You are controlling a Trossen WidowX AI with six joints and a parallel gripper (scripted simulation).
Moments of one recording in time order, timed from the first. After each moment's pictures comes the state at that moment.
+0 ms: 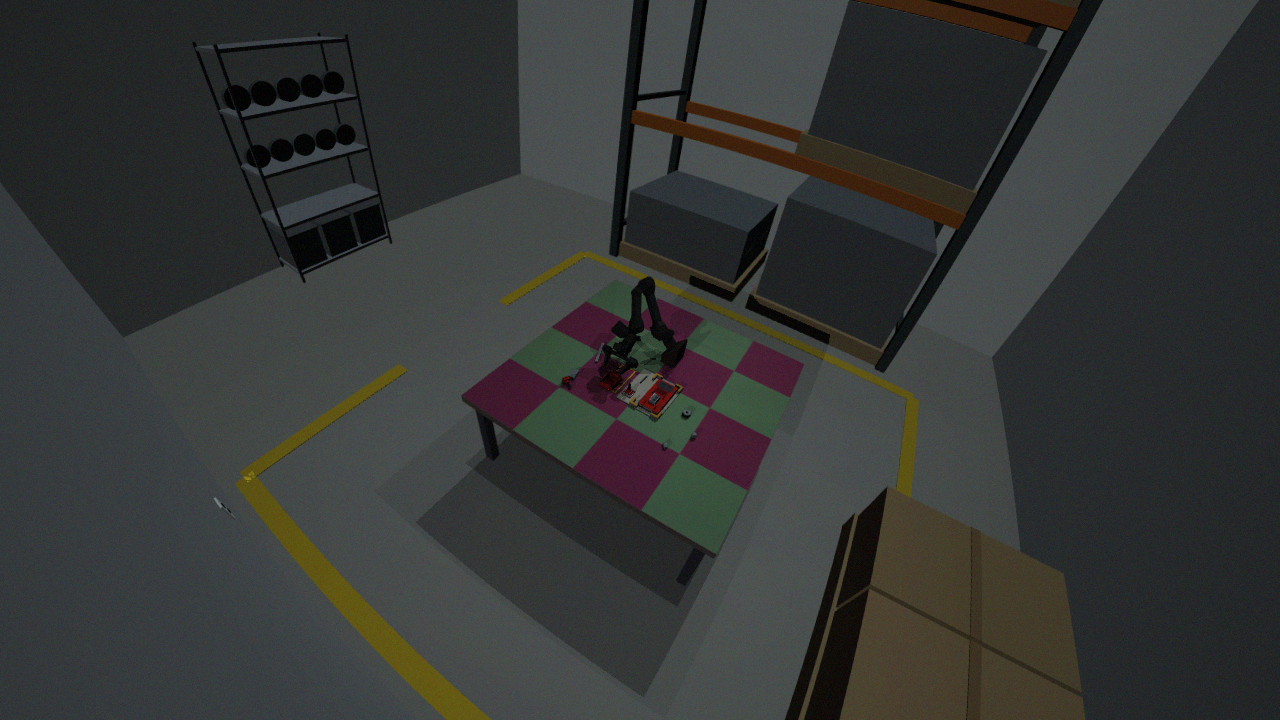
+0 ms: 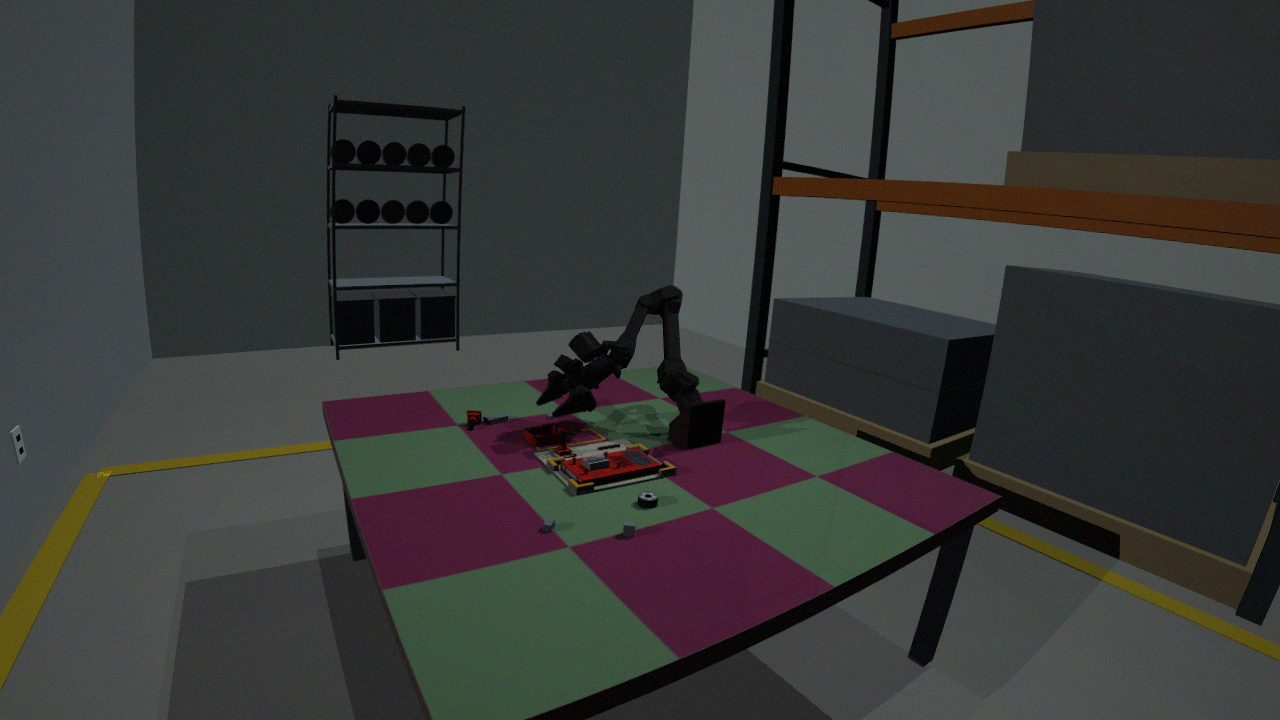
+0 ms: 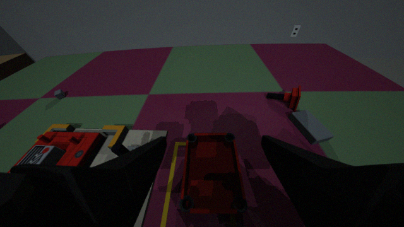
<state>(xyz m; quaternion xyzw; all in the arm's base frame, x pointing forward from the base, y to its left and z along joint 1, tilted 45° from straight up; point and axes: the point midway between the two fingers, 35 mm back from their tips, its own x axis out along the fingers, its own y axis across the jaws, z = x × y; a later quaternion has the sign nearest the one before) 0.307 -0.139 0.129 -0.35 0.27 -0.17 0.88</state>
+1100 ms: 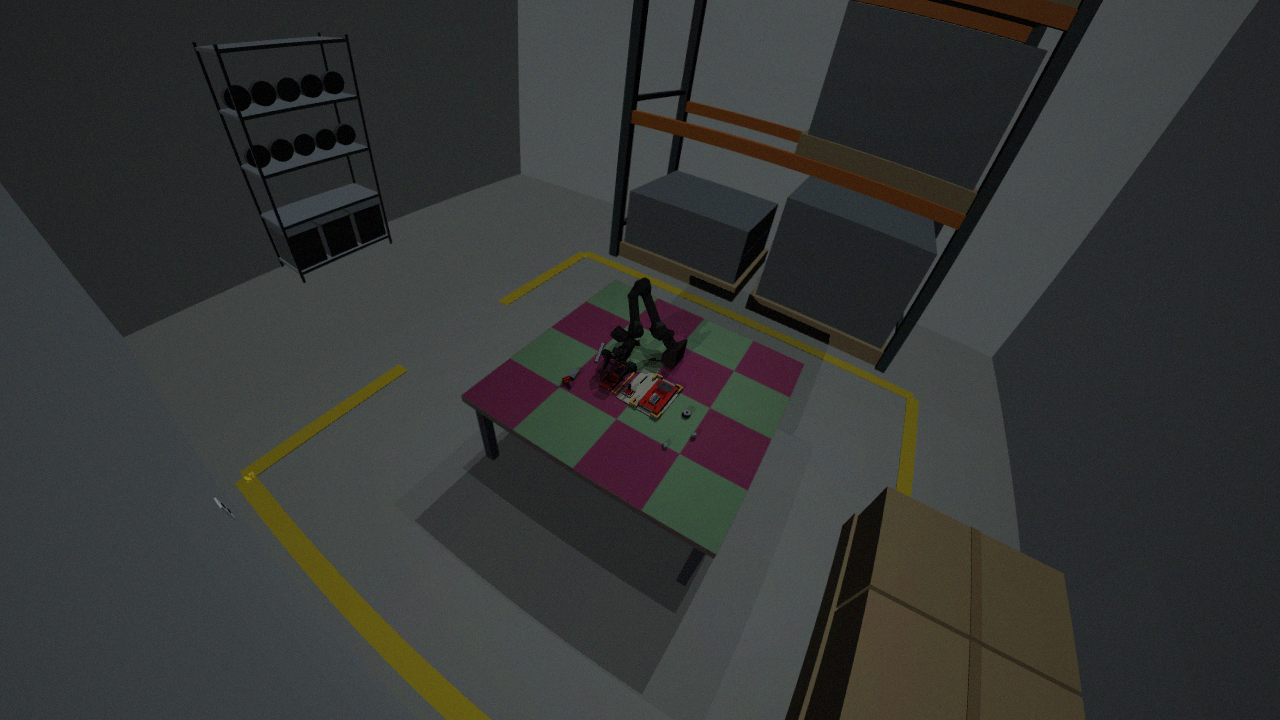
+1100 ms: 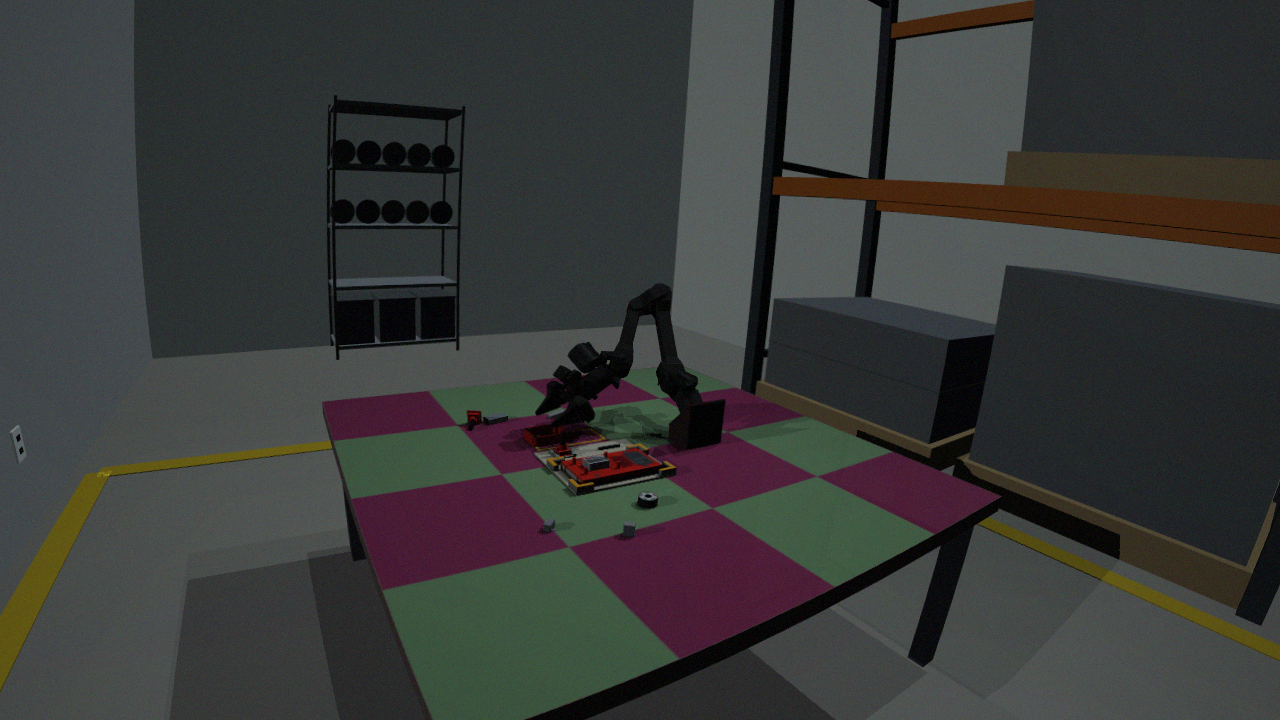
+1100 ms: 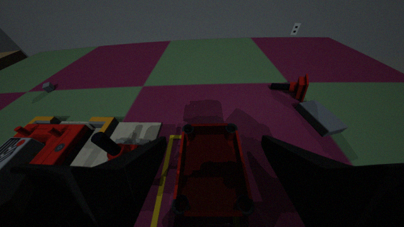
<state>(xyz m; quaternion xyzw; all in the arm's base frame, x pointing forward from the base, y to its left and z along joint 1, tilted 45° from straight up) 0.306 -0.159 0.111 -0.35 0.26 -0.17 0.88</state>
